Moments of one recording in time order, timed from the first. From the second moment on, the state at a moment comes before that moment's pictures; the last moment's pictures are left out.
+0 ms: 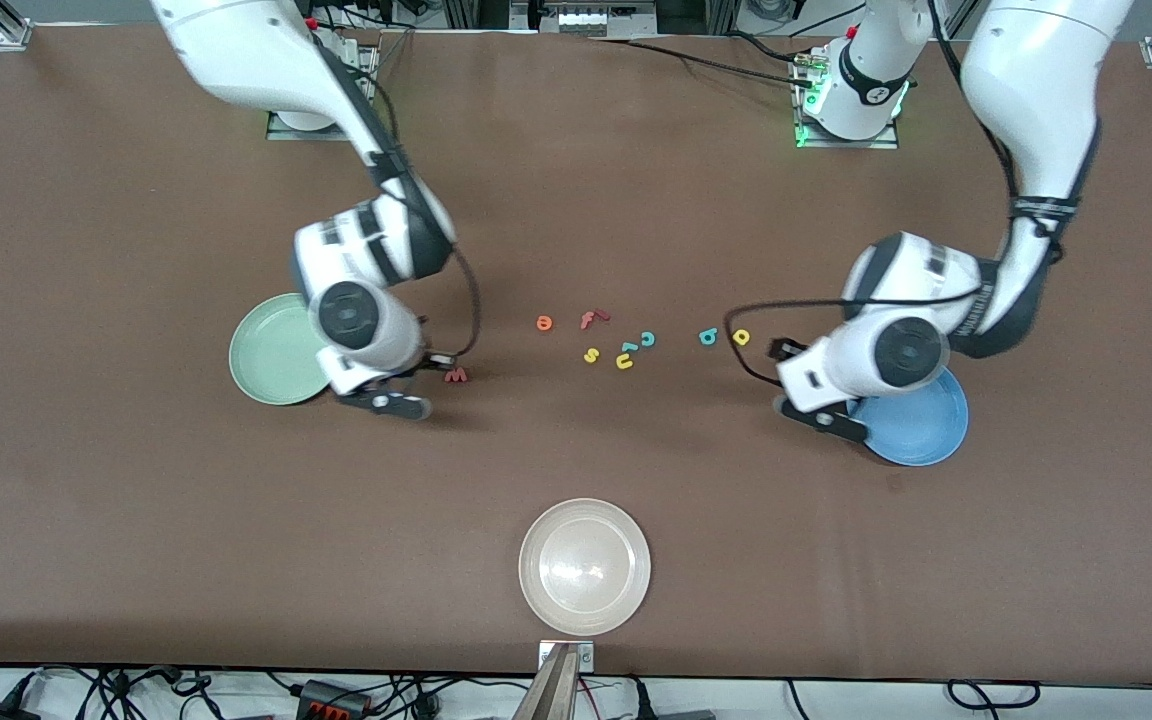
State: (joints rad) left arm 0.00 0.54 -0.39 -1.73 0.15 1.97 -0.01; right arm 0.47 0.55 -0.09 -1.71 0.08 2.05 0.53
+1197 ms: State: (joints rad) left arm -0.16 0.58 -0.43 -2.04 0.40 2.43 0.49; right arm 0.35 0.49 -0.21 -1.95 0.09 2.11 0.20
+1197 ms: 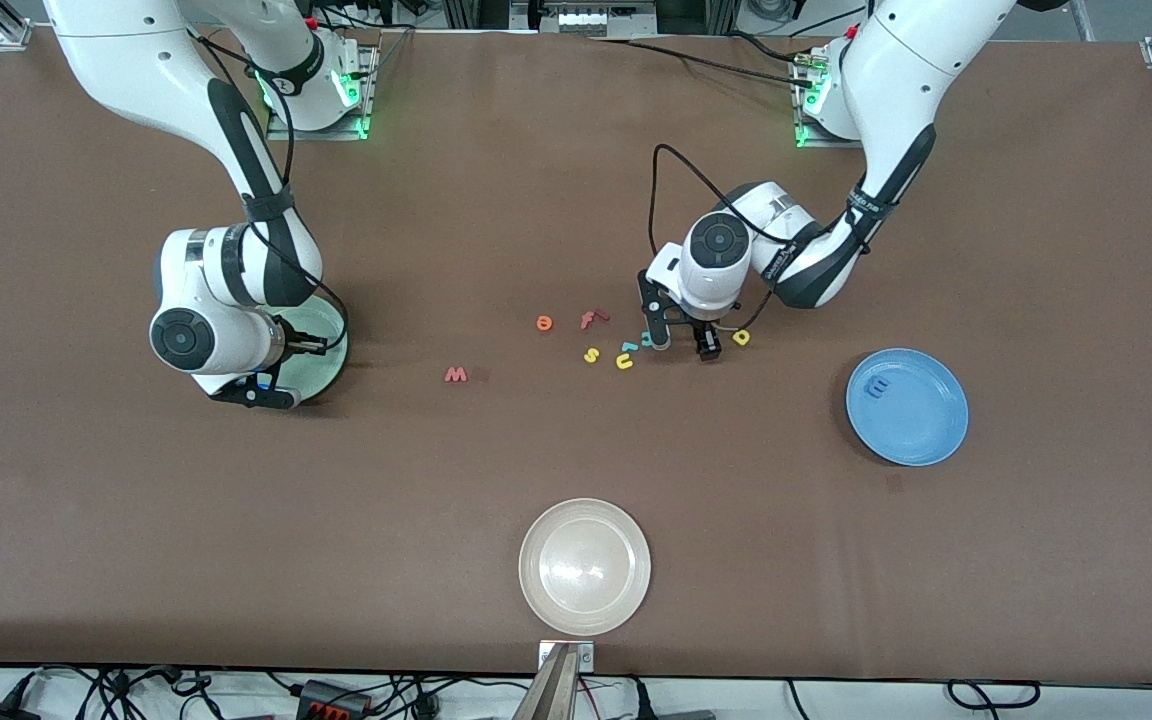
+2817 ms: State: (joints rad) left arm -0.15 0.56 -0.42 -2.03 0.45 2.37 0.50; right arm 0.91 0.66 -0.19 -1.72 0.25 2.30 0.57
